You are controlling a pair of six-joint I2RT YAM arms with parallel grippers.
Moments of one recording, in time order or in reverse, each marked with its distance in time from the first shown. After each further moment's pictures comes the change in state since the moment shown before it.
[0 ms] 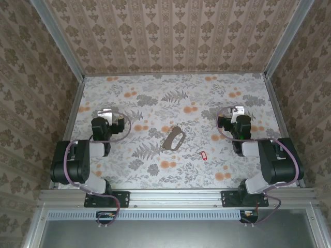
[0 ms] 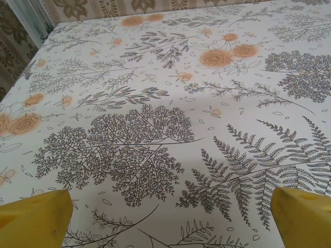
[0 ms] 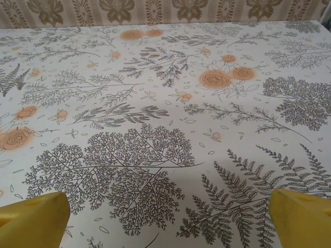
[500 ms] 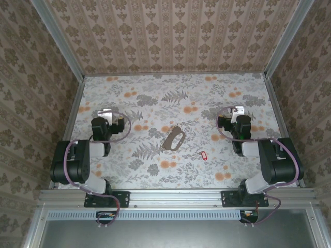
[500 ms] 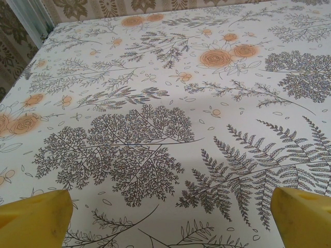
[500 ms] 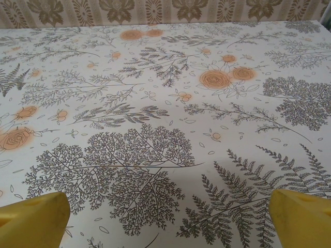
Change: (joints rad) left arm 0.000 0.000 0.000 0.000 0.000 0.000; right arm 0.000 0.000 0.000 0.000 0.000 0.000
